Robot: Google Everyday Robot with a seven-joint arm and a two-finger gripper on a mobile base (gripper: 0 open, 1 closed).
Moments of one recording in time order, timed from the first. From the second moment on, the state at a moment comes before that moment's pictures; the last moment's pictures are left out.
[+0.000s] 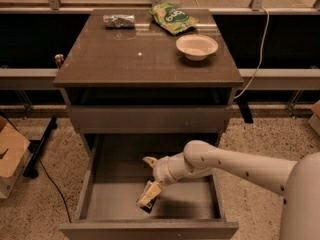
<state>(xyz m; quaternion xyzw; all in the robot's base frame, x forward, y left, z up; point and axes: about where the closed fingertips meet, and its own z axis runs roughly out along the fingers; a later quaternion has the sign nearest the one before) 0.527 0.058 0.472 -0.59 0.67 0.34 0.31</state>
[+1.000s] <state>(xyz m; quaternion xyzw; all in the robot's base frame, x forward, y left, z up) 0.523 0.065 0.384 -0.53 0.68 0.38 0.32</state>
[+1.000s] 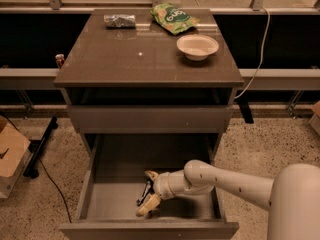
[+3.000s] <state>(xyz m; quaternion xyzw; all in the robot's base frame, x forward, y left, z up) 0.511 0.037 0.359 -0.48 0.72 0.39 0.33</state>
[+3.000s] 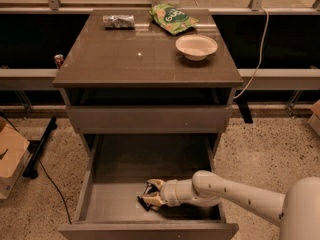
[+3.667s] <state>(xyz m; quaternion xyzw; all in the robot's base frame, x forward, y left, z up) 0.511 0.037 0.359 -0.48 0.72 0.39 0.33</state>
